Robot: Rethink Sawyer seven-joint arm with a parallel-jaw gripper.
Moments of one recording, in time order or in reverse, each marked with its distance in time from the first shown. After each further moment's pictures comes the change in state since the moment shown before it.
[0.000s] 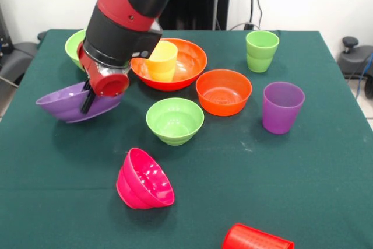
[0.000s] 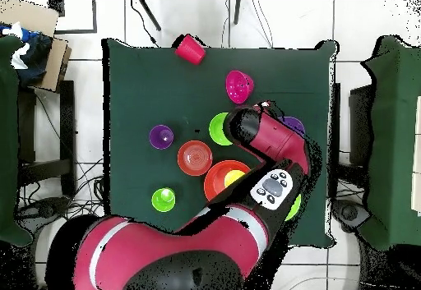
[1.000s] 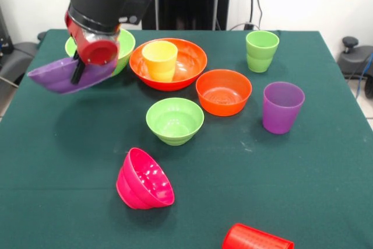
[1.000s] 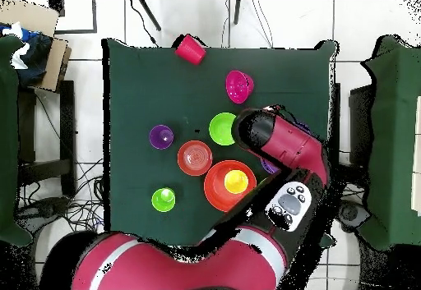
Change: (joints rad) arm -0.035 -0.123 0.007 0.041 -0.083 0.116 0.000
